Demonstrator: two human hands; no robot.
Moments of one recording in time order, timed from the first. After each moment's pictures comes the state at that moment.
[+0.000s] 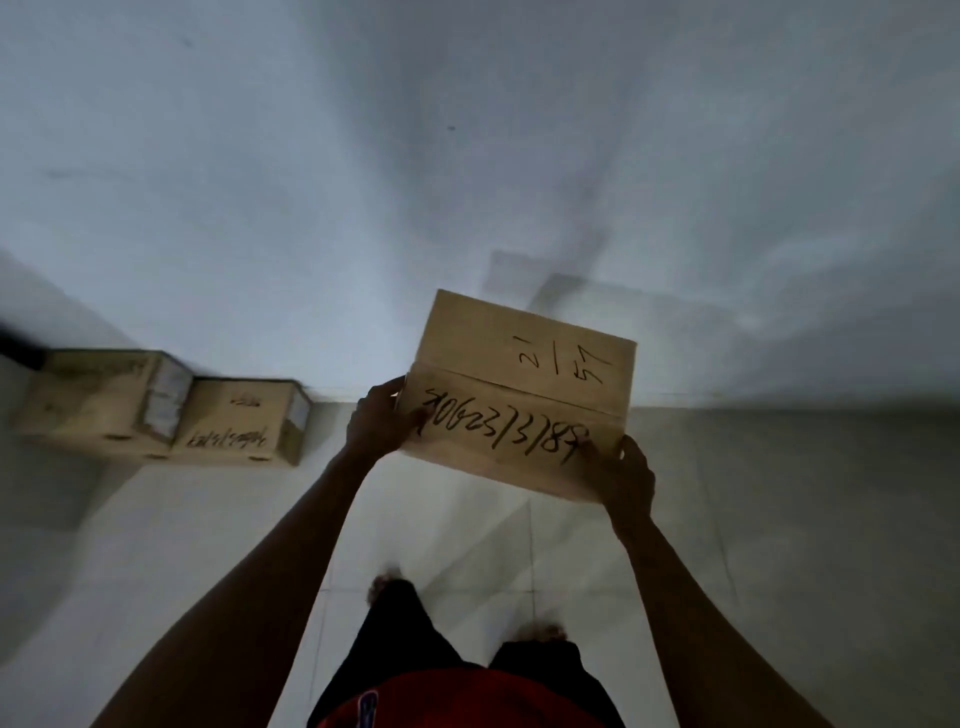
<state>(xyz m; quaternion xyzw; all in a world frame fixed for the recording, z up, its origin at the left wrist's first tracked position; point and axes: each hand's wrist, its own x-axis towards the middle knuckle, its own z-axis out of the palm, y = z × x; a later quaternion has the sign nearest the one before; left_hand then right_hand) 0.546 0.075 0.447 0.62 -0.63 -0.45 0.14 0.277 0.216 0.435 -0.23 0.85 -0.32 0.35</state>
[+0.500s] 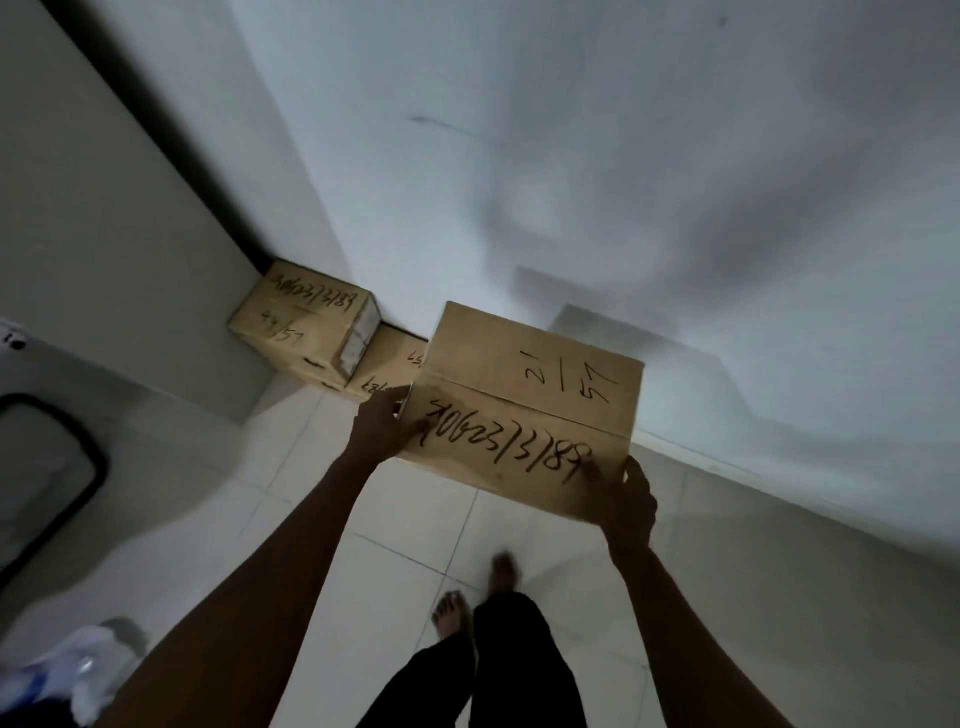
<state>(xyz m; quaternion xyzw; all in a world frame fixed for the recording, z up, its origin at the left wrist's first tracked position) 0.944 -0.022 0.390 0.73 -0.50 -0.42 0.18 0.650 0.028 0.383 -0.35 0.81 -0.24 0.41</state>
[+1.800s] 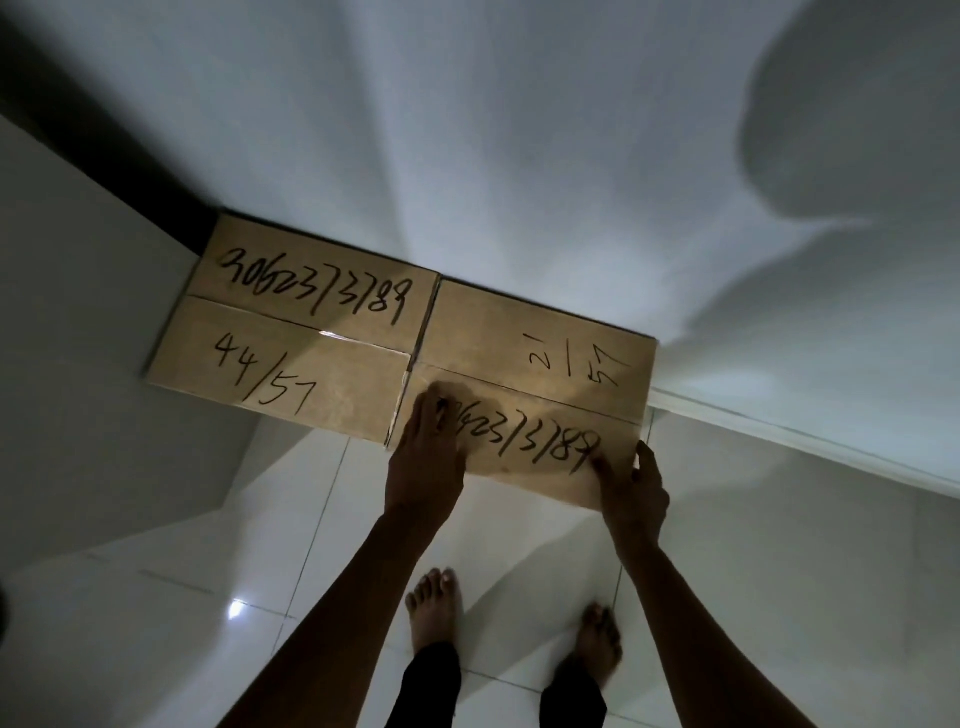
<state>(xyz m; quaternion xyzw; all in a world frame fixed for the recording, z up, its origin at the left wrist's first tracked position) 1.177 -0.254 -0.038 0.68 -0.67 -0.29 0.04 0.952 -0.233 -0.032 -0.32 0.86 -0.17 0.37</state>
